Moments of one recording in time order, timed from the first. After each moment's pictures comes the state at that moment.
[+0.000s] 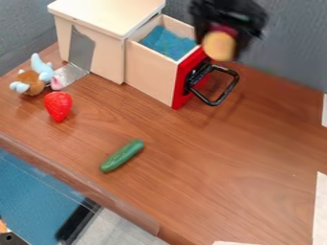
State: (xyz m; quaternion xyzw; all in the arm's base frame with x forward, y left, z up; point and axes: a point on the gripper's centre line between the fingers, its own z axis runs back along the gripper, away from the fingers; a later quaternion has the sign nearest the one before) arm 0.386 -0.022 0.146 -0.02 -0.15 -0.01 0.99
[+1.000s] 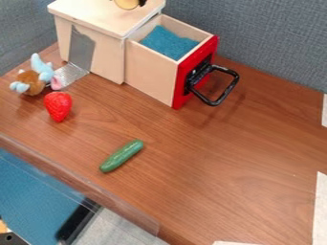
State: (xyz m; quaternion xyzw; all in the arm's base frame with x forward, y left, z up) arm 0.416 0.142 0.137 0.00 -0.12 0.12 0.99
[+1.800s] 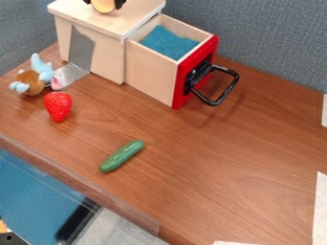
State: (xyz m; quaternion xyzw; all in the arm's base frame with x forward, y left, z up) arm 0.411 0.177 0.124 0.00 -0.10 0.14 0.99
